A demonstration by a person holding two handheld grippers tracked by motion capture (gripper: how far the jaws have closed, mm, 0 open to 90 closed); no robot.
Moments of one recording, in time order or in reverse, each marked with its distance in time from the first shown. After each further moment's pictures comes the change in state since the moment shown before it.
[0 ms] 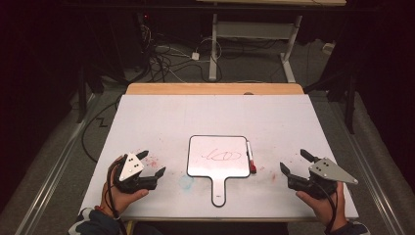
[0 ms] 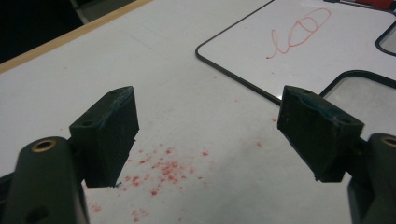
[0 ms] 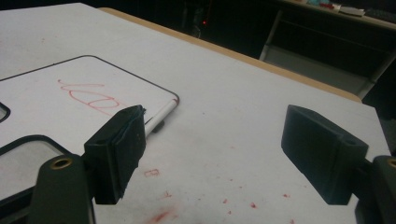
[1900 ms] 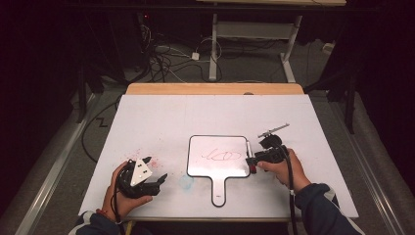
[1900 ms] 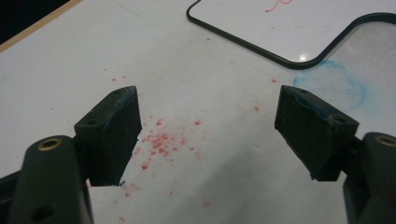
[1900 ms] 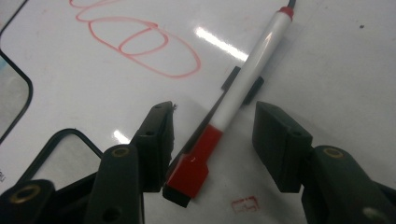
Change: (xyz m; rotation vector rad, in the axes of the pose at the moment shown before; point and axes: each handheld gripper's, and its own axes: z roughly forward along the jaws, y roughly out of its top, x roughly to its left) left arm -0.014 -0.008 0.007 0.113 0.045 0.097; right arm 0.016 0.031 0.141 0.678 0.365 0.208
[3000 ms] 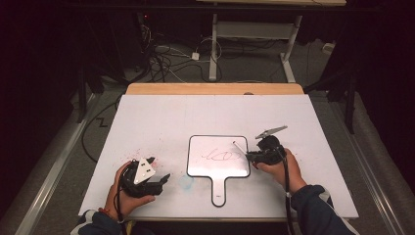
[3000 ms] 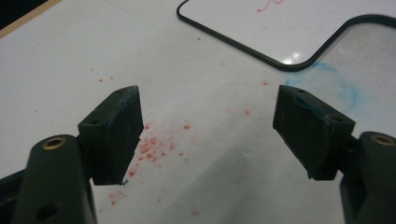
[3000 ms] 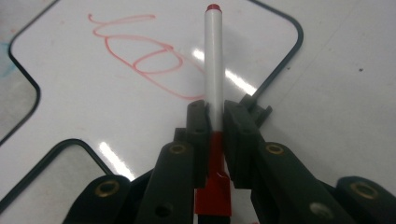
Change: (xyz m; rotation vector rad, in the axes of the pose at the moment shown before) left arm -0.002 0.007 0.006 0.009 -0.035 -0.018; right arm 0.010 0.000 -0.002 -0.110 -0.016 -0.094
